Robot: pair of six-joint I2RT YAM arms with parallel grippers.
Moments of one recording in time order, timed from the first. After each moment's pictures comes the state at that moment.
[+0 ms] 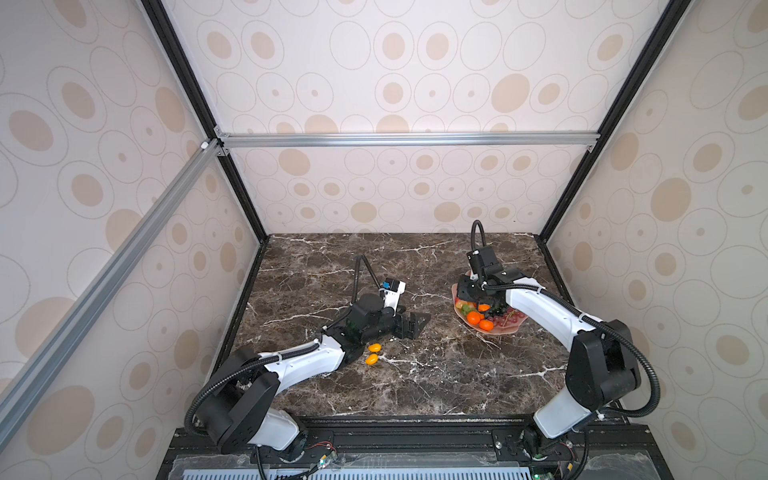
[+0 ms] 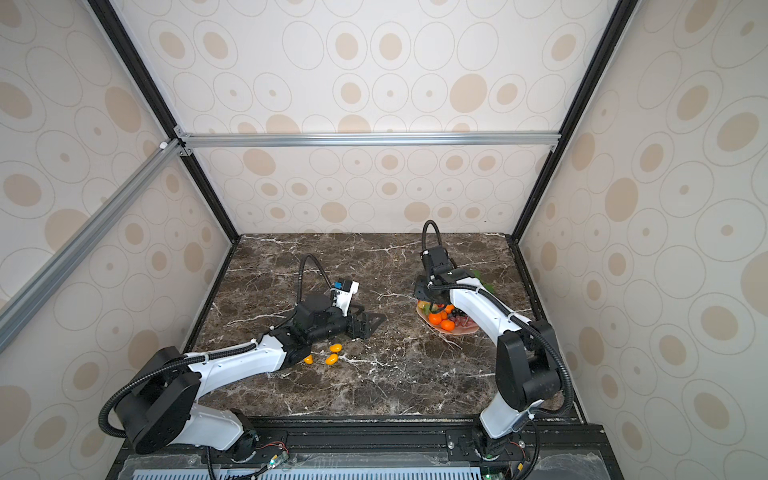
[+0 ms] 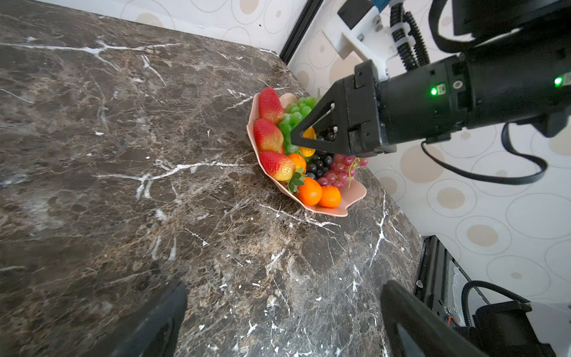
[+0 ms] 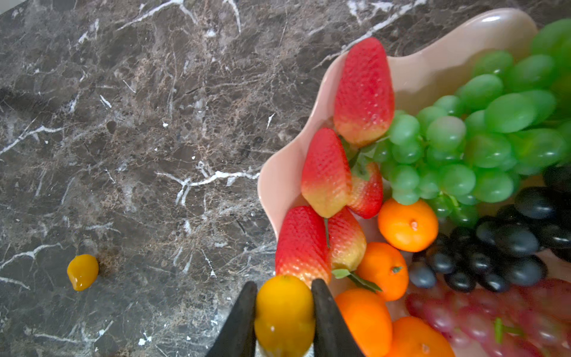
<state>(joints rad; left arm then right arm) -0.74 1.45 0.71 0.38 0.25 -0.49 0.34 1.62 1.23 -0.63 0.07 0.54</state>
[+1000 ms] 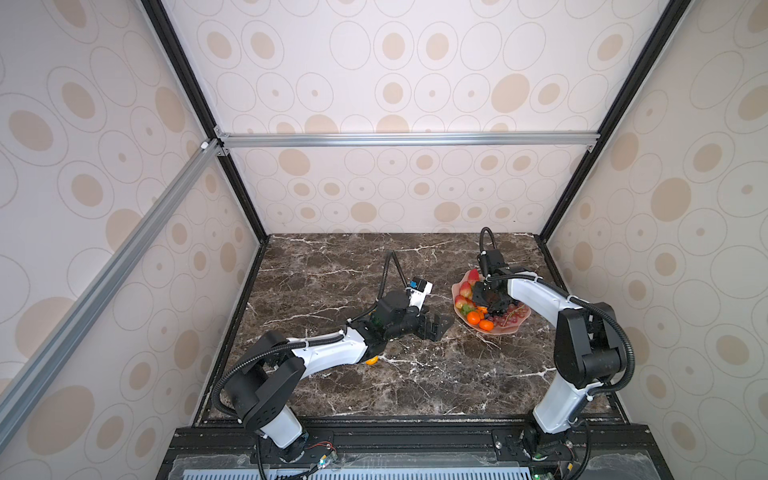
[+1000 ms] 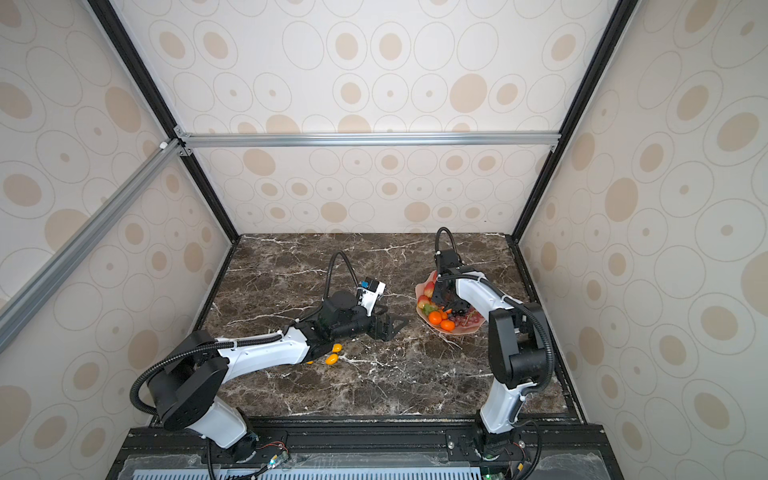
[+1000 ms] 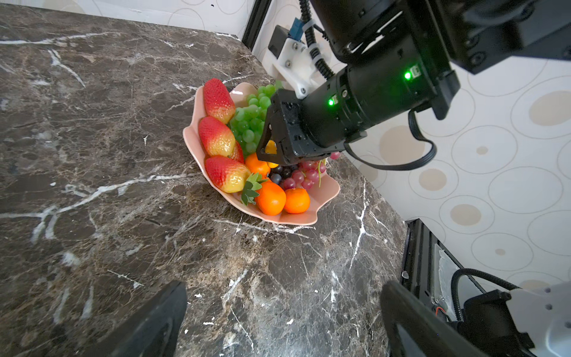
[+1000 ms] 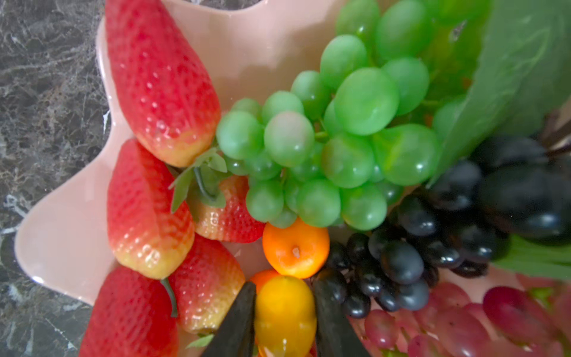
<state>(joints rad) -0.84 1.59 0.87 0.38 0.25 -0.46 0.21 1.77 1.26 -0.72 0.17 0.49</state>
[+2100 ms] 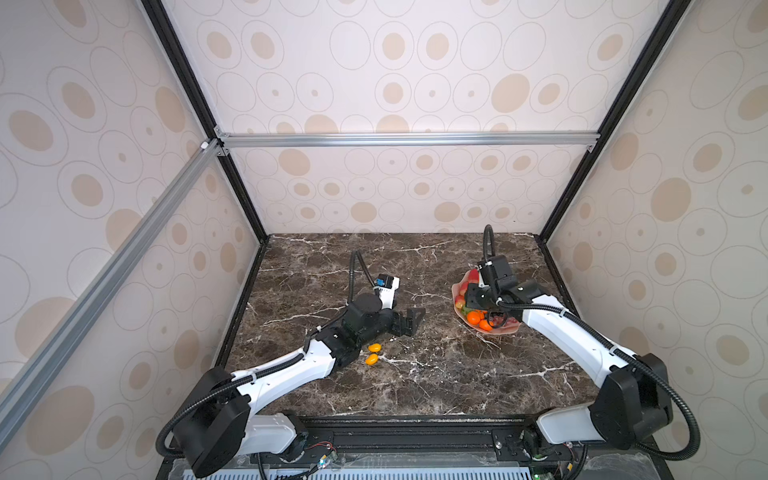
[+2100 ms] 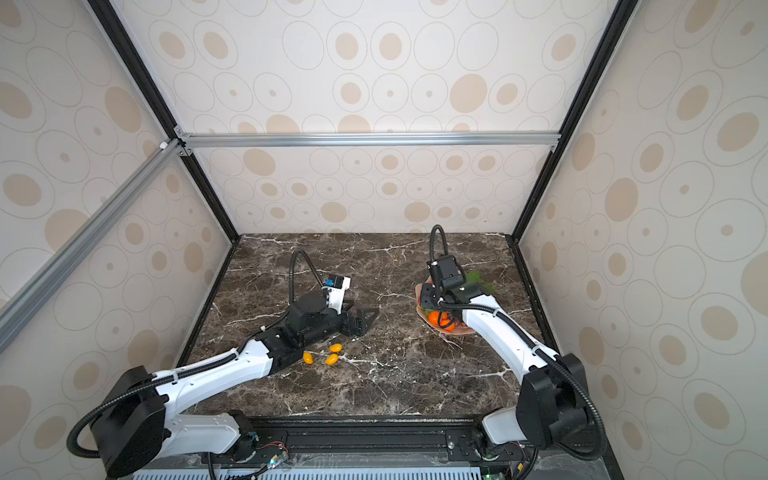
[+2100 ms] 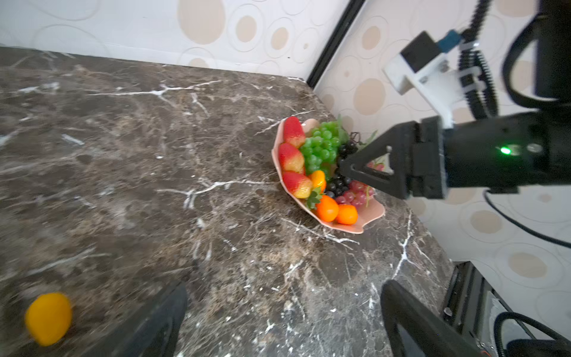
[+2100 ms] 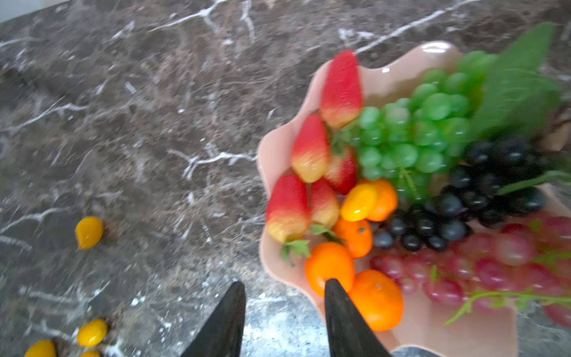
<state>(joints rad) -0.75 1.25 0.72 0.15 0.02 -0.46 0.44 1.40 1.10 -0.63 0.11 0.47</state>
